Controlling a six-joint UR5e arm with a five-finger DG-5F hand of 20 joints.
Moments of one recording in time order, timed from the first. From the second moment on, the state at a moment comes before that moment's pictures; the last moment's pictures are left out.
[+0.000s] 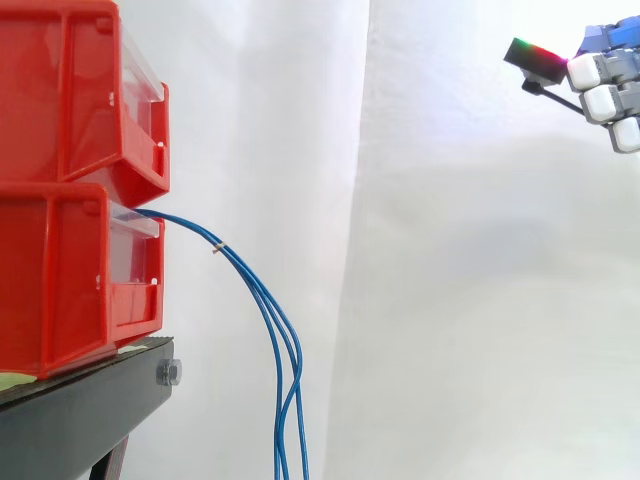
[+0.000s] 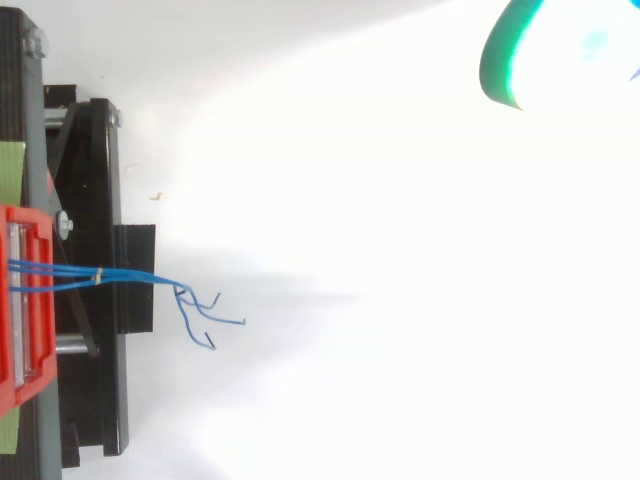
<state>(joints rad) 0.00 -1.76 -1.52 -3.04 -1.47 -0.07</state>
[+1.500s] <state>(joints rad) 0.09 -2.04 -1.41 -2.92 -1.23 -0.07</state>
